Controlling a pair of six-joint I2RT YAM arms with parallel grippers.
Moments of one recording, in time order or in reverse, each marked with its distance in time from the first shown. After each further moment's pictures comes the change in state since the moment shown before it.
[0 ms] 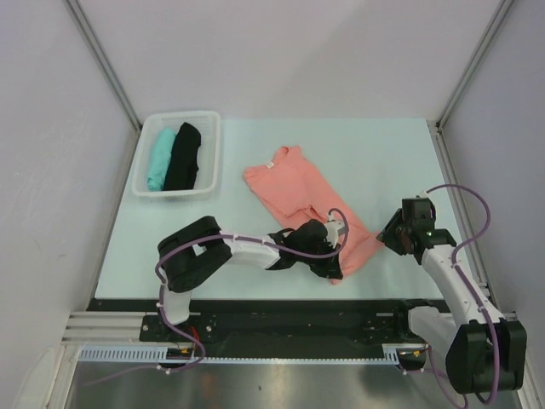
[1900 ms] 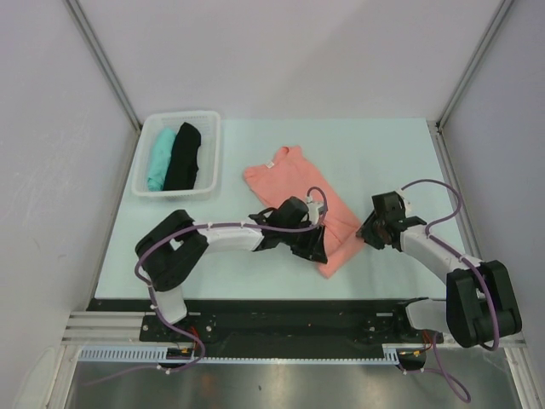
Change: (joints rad) left arm 0.186 -0.105 -0.019 -0.192 0.112 -0.015; right arm 0.184 0.256 -0.001 0.180 0.075 0.182
